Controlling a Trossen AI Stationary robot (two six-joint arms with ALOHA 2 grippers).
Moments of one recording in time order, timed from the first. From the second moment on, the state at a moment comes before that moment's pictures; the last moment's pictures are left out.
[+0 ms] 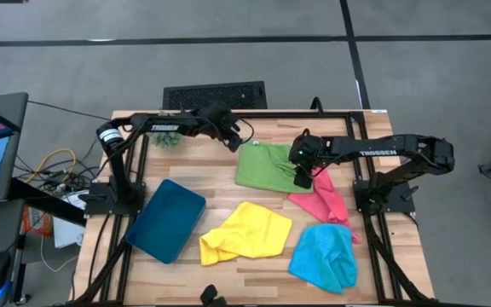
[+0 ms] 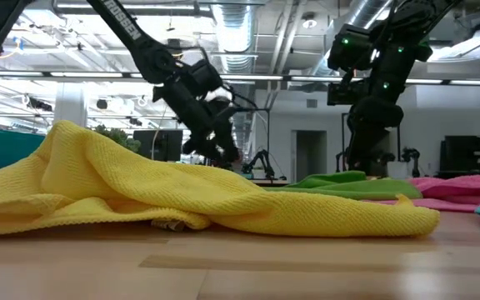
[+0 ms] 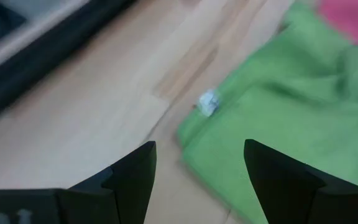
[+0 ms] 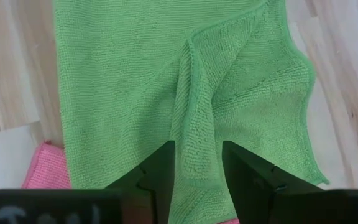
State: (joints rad) left arm 0.59 1.86 1.14 -0.11 0.19 -0.17; right arm -0.29 1.37 0.76 -0.54 0.07 -0.11
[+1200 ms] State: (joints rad) left arm 0.50 2.00 1.15 -0.02 -0.03 0.00; right arm -0.29 1.37 0.76 -0.50 0.07 -0.08
